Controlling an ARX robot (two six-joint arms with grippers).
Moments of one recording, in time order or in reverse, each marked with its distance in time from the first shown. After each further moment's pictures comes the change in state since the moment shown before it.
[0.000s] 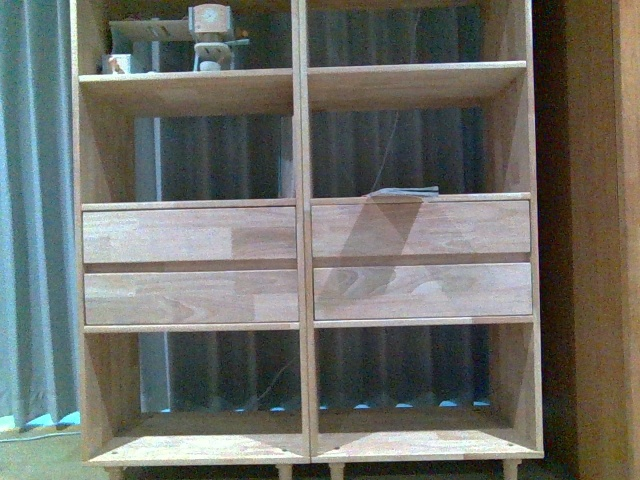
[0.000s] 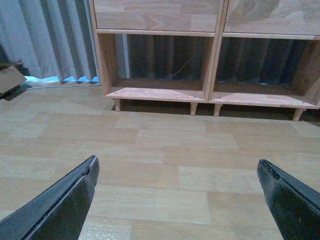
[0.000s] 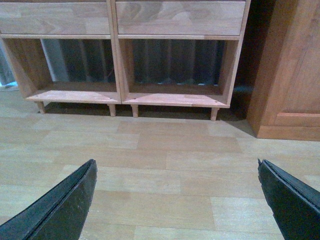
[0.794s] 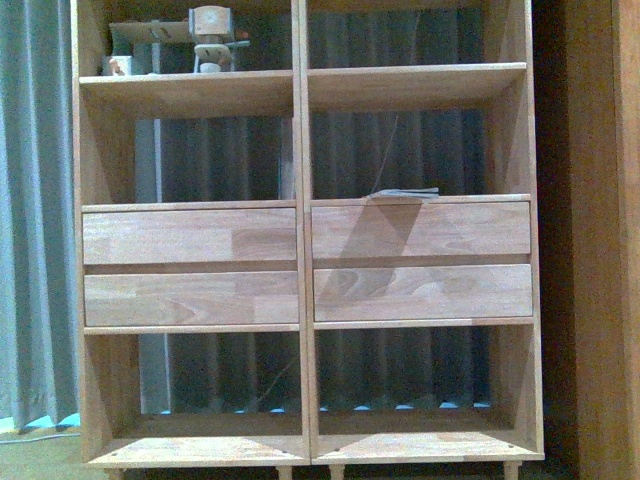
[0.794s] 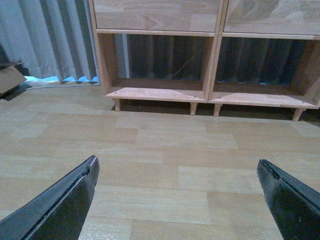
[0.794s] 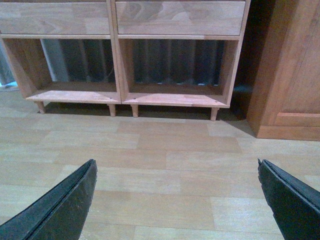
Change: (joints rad) left arm 0.000 0.000 0.000 0.000 0.000 0.000; right arm 0.000 0.000 0.000 0.000 0.000 0.000
